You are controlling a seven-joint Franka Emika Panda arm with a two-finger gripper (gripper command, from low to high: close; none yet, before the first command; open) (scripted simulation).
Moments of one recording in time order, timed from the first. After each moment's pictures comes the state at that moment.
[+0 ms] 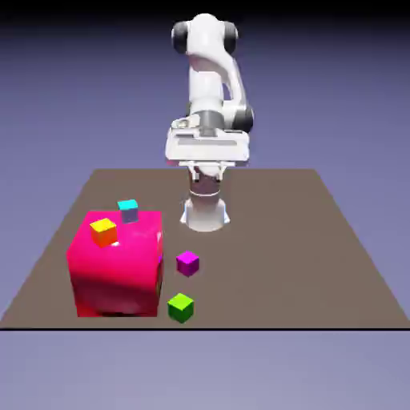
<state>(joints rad) 0.01 -0.53 0.01 -2.78 -0.02 2.99 0.73</state>
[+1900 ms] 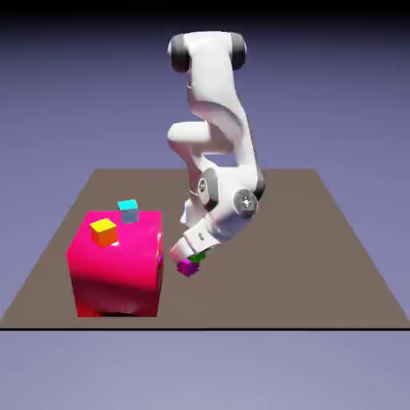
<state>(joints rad) -0.03 0.11 0.12 -2.53 -0.46 1.99 0.46</state>
